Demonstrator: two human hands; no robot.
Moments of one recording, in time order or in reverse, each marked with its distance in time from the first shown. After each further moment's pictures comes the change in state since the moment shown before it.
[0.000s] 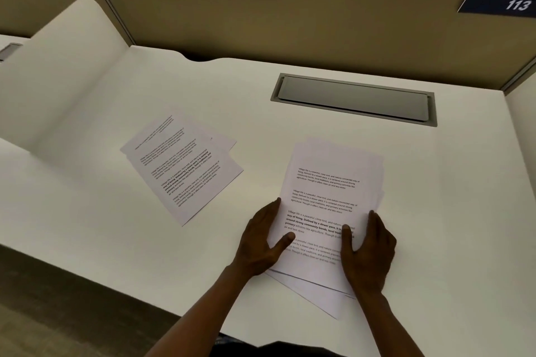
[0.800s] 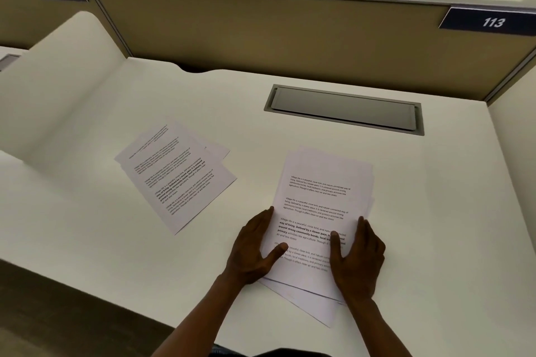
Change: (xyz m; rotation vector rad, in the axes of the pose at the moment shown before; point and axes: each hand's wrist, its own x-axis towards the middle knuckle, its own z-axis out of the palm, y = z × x) left_hand 0.000 -0.007 0.004 0.107 0.019 0.049; right_hand 0.000 0.000 0.002 -0.037 -0.010 -0.018
